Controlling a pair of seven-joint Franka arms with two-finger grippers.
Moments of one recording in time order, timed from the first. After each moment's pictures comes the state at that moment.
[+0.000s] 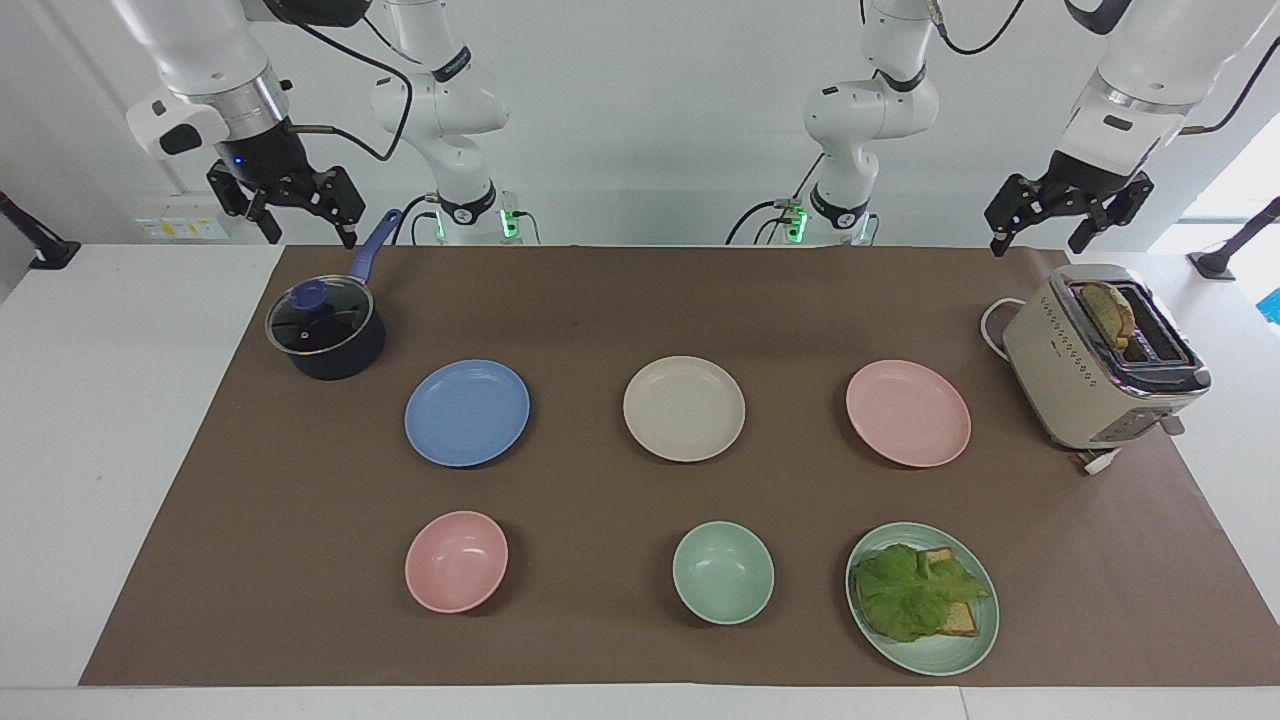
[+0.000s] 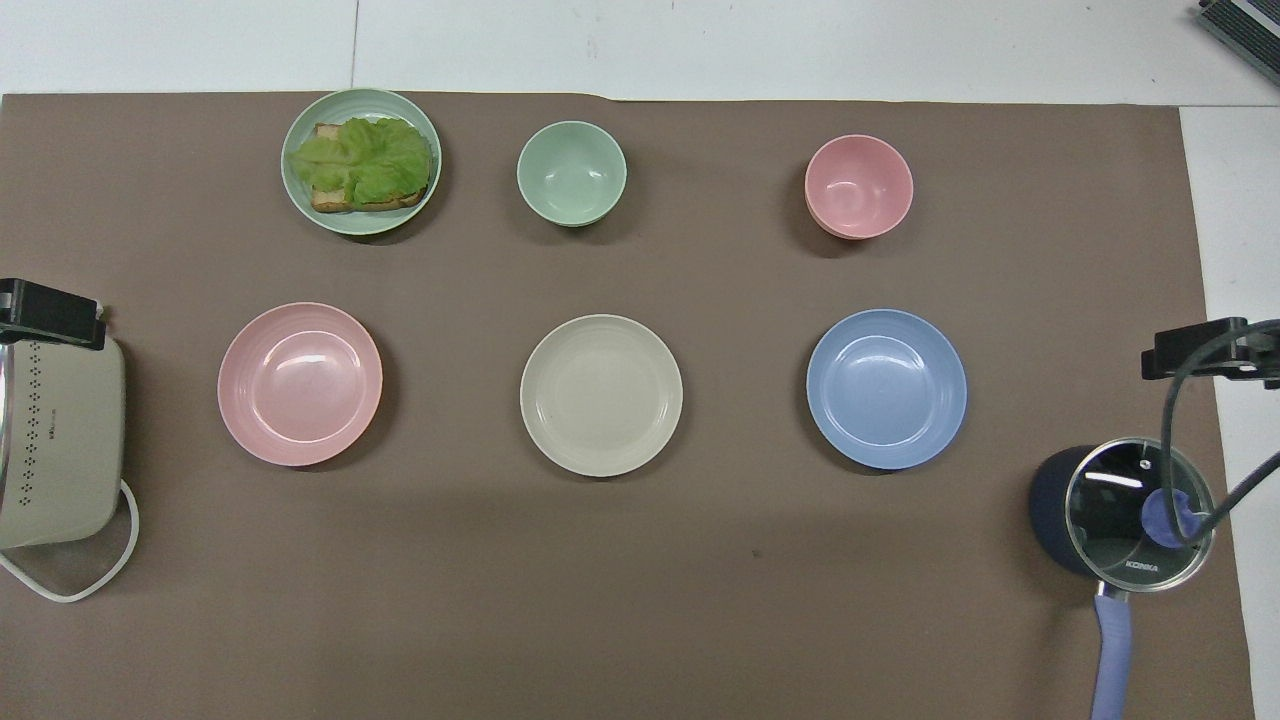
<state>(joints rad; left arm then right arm) 0.09 -0.02 -0.14 -1.49 0.04 1.47 -0.01 0.05 -0.10 -0.10 -1.63 -0.01 1.53 0.06</state>
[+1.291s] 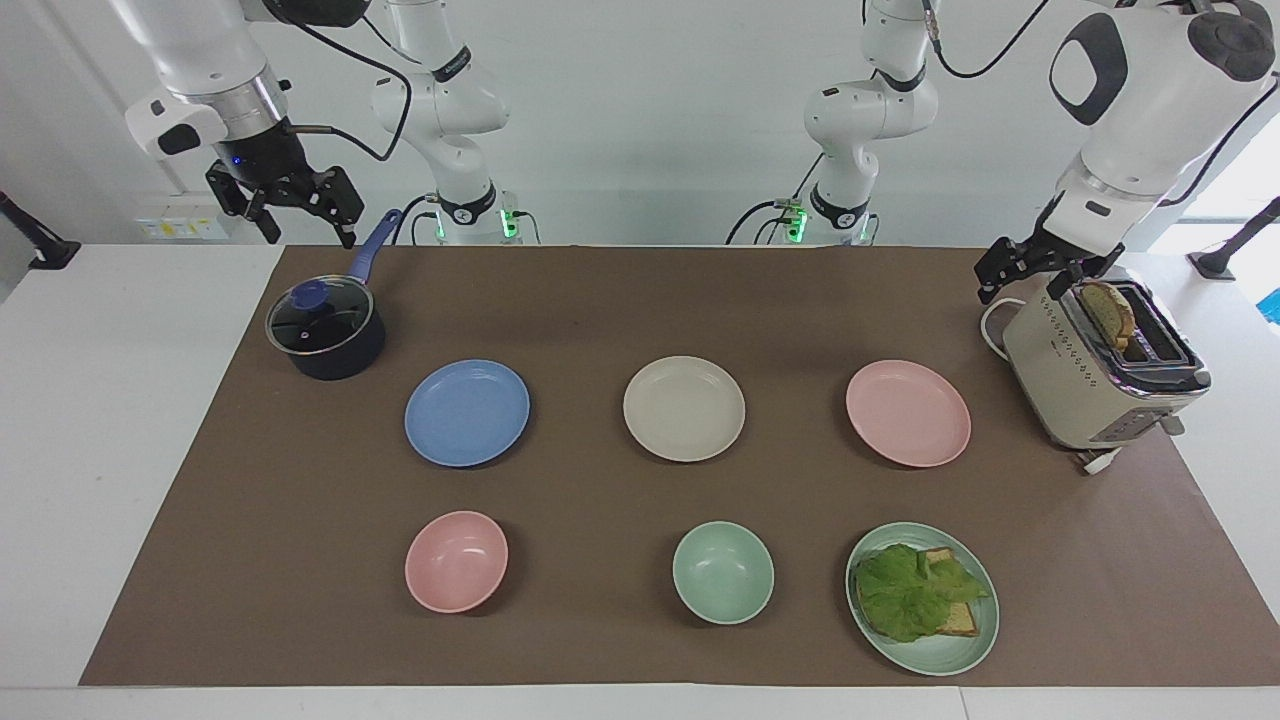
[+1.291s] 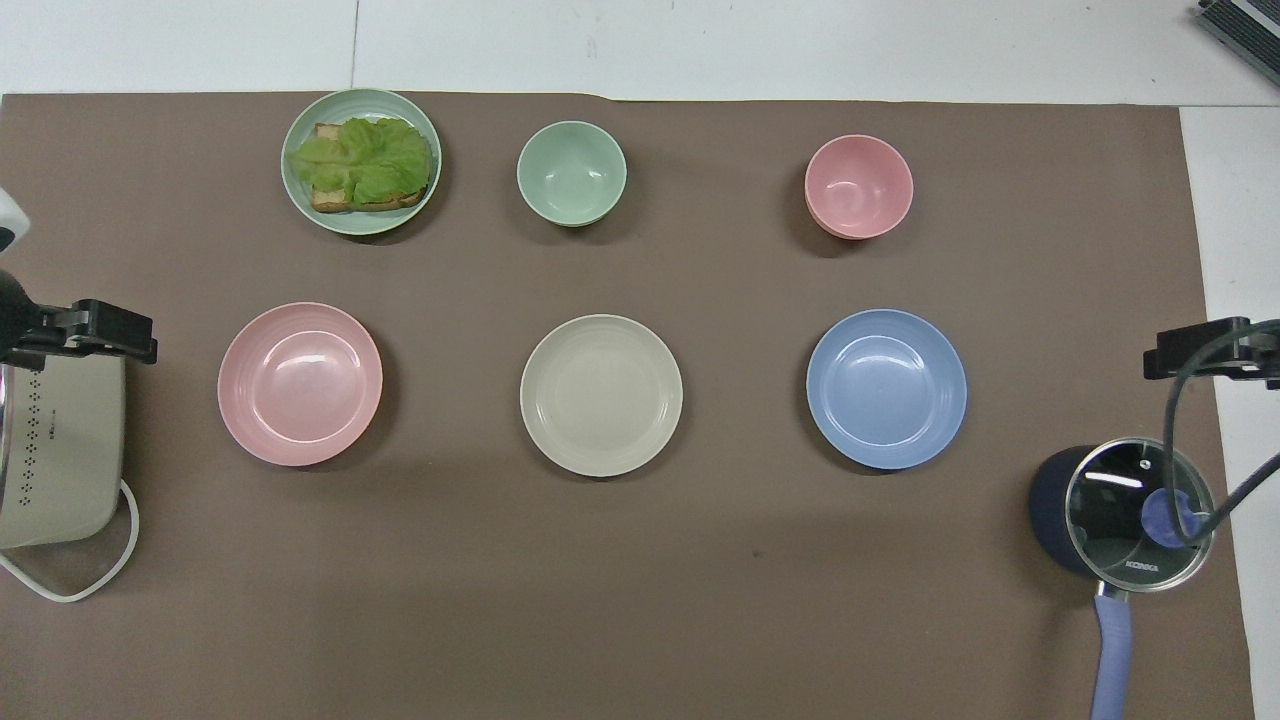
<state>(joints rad) 0.13 -0.02 -0.13 -1.74 0.01 1.68 -0.01 0.05 -0.10 -0.10 -1.63 -0.01 1.53 0.06</state>
